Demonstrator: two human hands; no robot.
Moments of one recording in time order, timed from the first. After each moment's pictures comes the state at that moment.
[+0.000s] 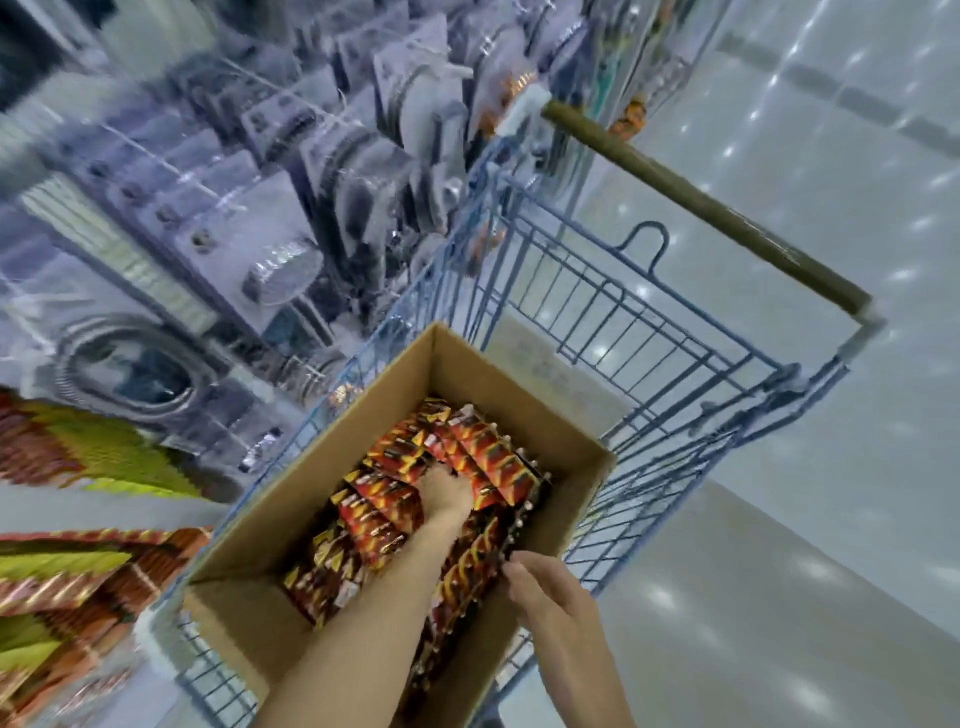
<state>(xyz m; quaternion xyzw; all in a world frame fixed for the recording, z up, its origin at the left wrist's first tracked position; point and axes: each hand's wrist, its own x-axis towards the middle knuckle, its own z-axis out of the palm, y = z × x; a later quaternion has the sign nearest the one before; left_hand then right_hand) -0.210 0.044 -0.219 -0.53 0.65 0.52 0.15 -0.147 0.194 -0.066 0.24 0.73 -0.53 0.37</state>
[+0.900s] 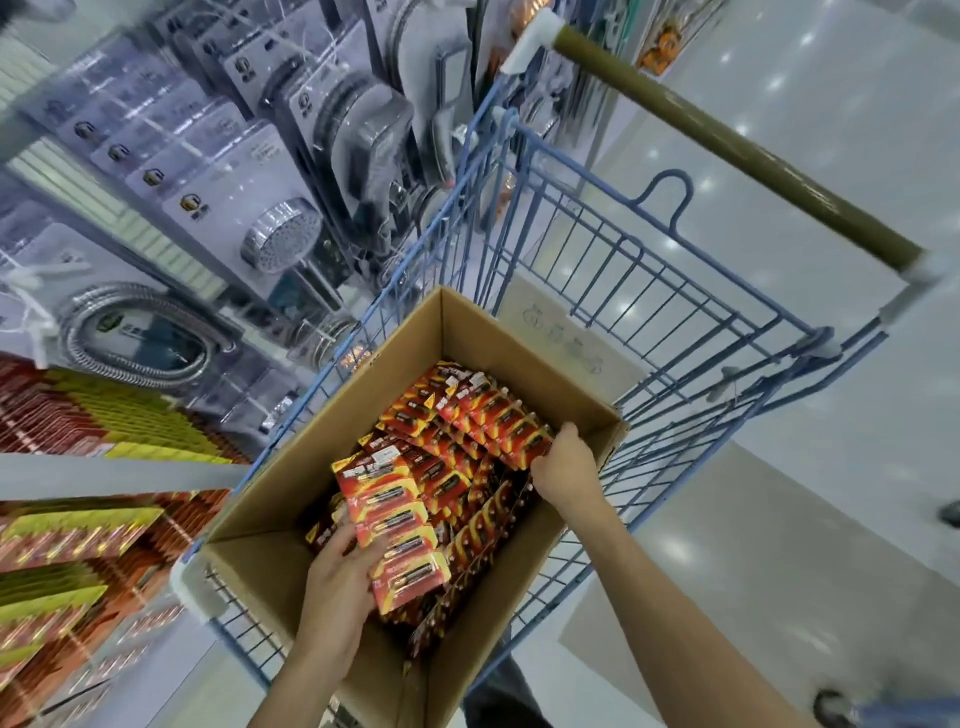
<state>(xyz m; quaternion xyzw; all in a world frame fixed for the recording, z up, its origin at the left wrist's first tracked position) -0.050 0.014 -0.111 -0.57 0.46 0.68 0.06 -0.262 0.169 -0.153 0.03 0.90 -0.22 0.36</state>
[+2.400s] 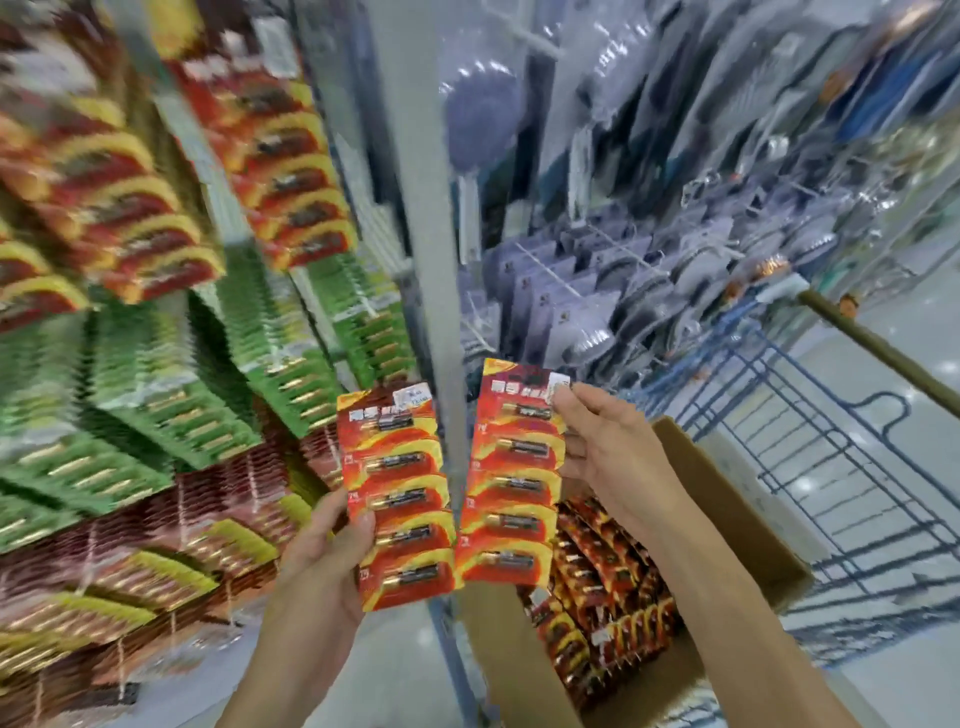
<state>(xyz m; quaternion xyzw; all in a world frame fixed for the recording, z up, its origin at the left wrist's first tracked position) 0.152 -0.092 0.096 -0.43 0.36 0.77 -0.30 -0.099 -0.008 0.123 -0.22 0.58 -0.64 0.45</state>
